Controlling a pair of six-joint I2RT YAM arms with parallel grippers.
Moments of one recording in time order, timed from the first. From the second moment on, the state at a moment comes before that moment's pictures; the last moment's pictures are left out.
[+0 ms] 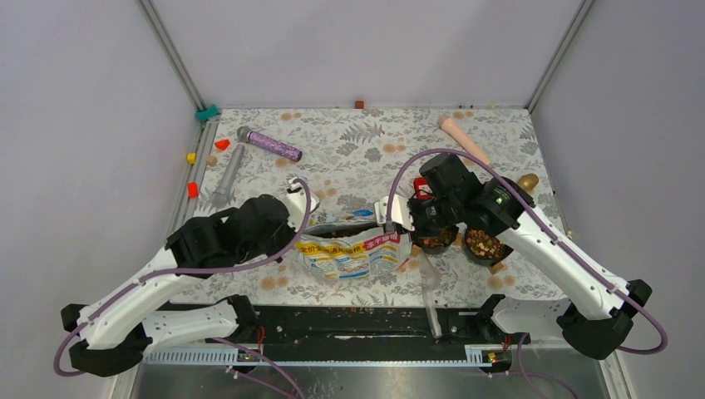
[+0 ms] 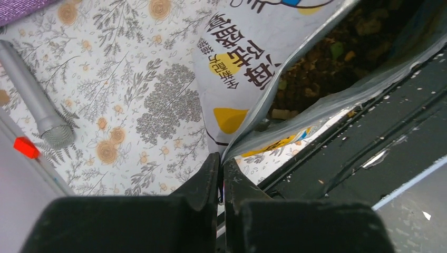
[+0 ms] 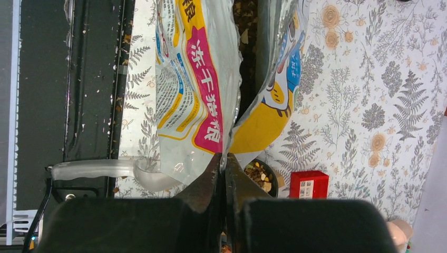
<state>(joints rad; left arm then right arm) -0.99 0.90 1.22 -1.17 -0.30 -0.07 0.81 1.19 1.39 -1.12 -0.40 -0.89</state>
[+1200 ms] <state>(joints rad) -0.99 1.09 1.33 -1.03 0.10 0.07 0.80 1.19 1.39 -1.14 -0.40 -0.89</state>
